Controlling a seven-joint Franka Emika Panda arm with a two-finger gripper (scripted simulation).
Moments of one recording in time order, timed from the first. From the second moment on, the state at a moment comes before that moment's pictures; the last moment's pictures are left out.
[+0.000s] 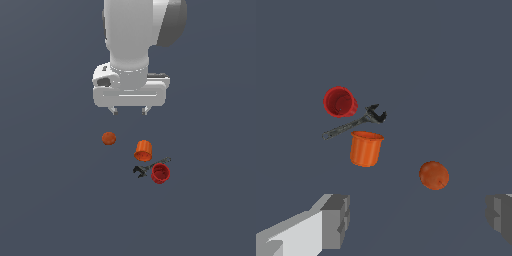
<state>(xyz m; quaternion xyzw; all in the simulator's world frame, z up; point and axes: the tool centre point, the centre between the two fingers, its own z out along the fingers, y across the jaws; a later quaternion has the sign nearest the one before) 0.001 0.006 0.309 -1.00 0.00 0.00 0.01</state>
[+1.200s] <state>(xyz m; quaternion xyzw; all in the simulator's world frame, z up) -0.057 -0.084 0.128 -0.97 0.23 0.00 0.00</state>
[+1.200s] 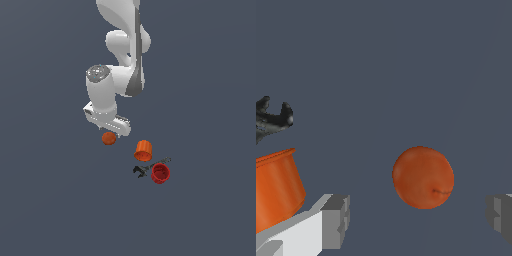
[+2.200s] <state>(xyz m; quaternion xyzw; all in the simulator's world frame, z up) -0.080 -0.100 0.086 -0.96 0.28 0.00 0.00</state>
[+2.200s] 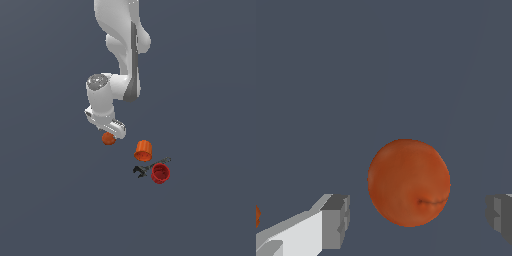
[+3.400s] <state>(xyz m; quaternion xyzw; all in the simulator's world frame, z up) -0.081 -0.100 0.048 -0.96 0.28 0.00 0.00</state>
